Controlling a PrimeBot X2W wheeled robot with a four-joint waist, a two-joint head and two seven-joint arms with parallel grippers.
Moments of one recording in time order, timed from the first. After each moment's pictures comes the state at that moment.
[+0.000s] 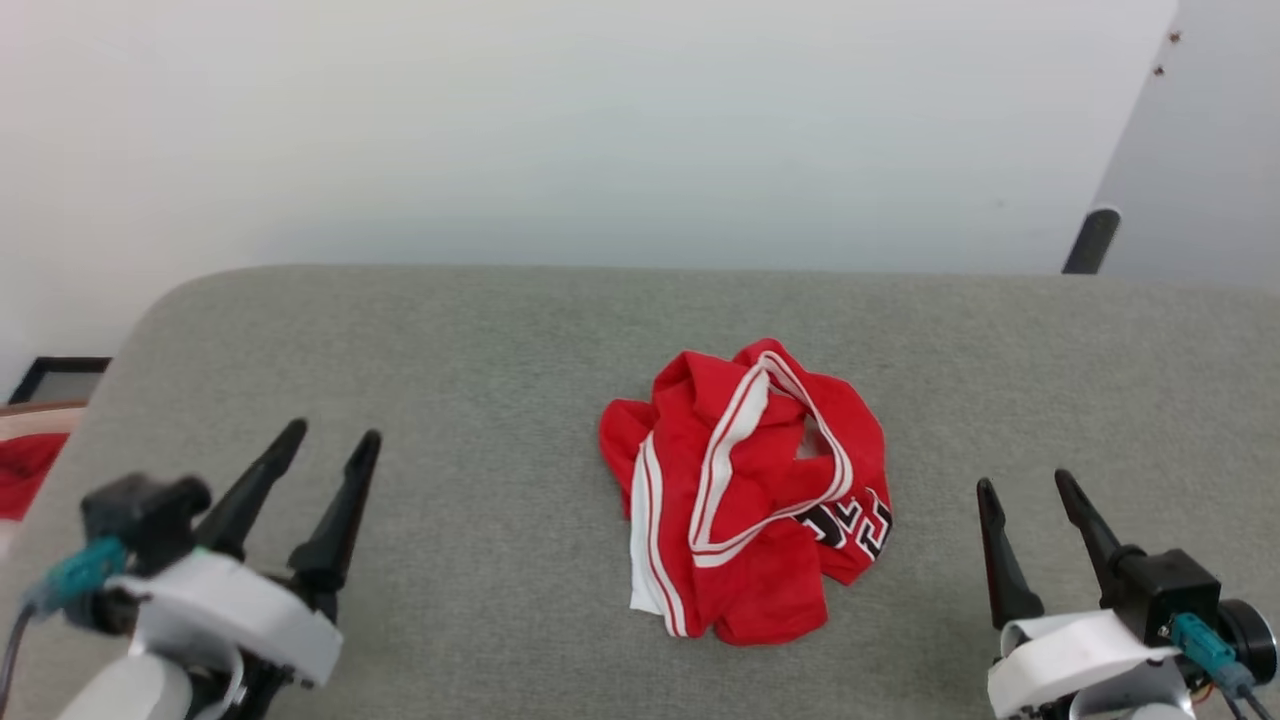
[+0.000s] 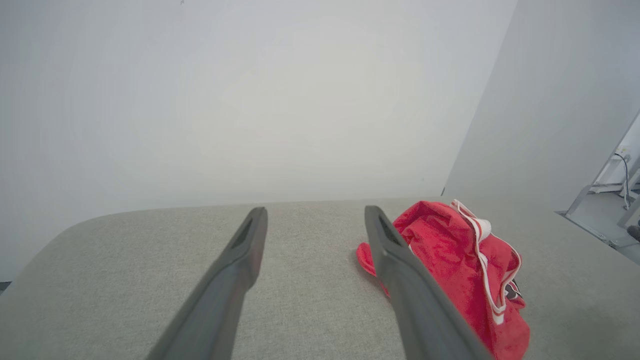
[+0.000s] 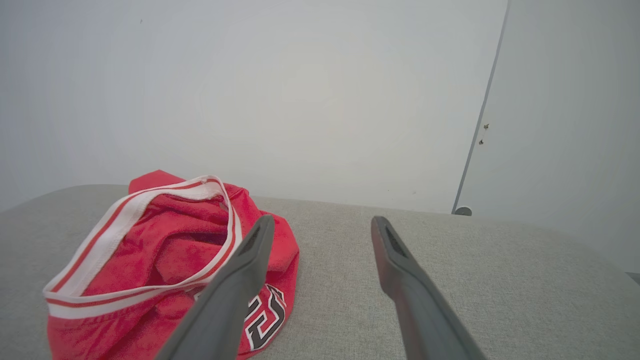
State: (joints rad) left arm -0.23 0.68 -0.43 0.04 -0.85 0.01 -0.15; right arm -0.12 -0.05 -0.01 0.28 0.06 0.13 -0.26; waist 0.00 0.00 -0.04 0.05
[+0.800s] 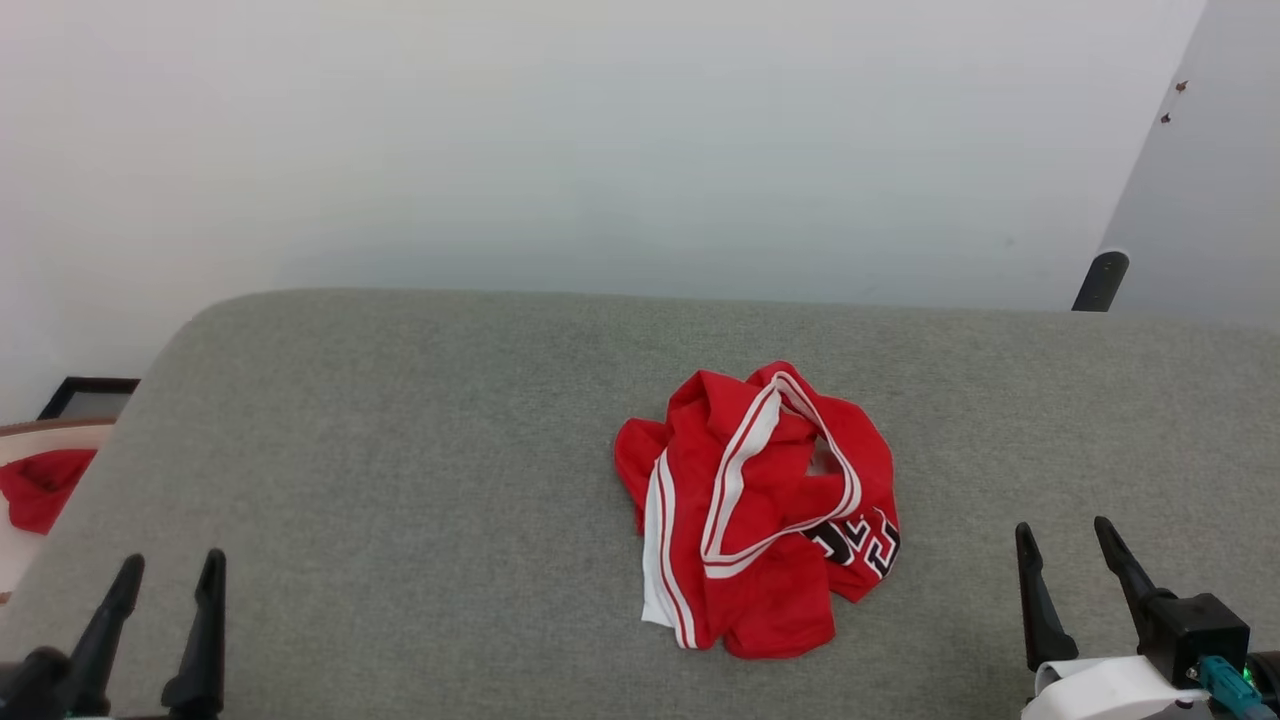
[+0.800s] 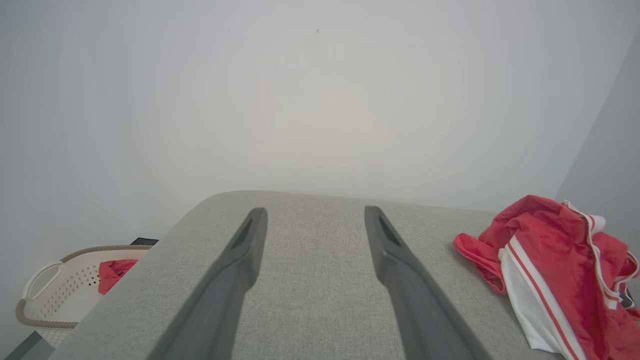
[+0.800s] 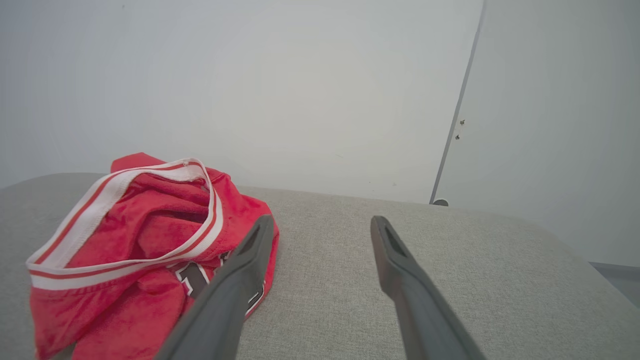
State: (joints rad) left arm 0.12 0.50 0.00 0.08 -0.60 -0.07 -0.26; right arm -0.05 -0.05 -0.07 0.28 0.02 0.13 -0.26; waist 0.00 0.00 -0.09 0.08
